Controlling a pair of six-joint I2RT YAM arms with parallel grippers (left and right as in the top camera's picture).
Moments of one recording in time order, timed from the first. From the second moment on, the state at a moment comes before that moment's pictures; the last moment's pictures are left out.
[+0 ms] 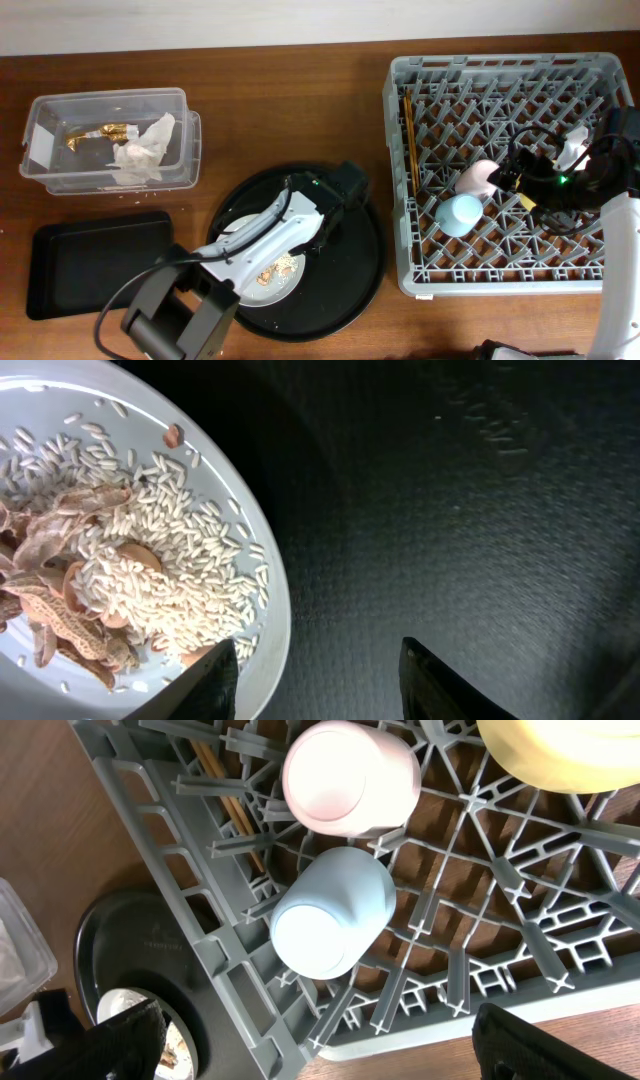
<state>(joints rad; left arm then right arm) -0.74 1.84 1.28 -1.00 -0.14 -1.00 -0.38 1.38 1.36 -1.29 -0.36 0.25</state>
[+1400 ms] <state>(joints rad) -0.70 1.94 1.23 -0.92 -0.17 -1.06 -0.38 1.38 1.36 -1.29 -0.36 0.26</state>
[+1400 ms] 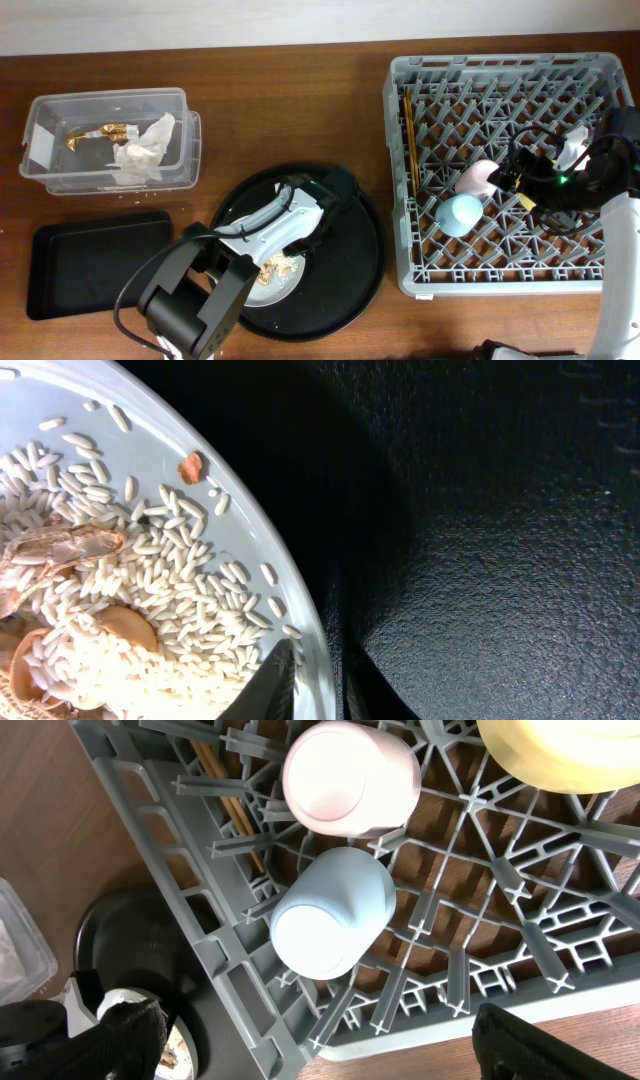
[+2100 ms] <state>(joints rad) -0.70 1.94 1.39 -1.25 -0.21 -1.07 -0.38 1.38 1.36 -1.29 -0.36 0.25</state>
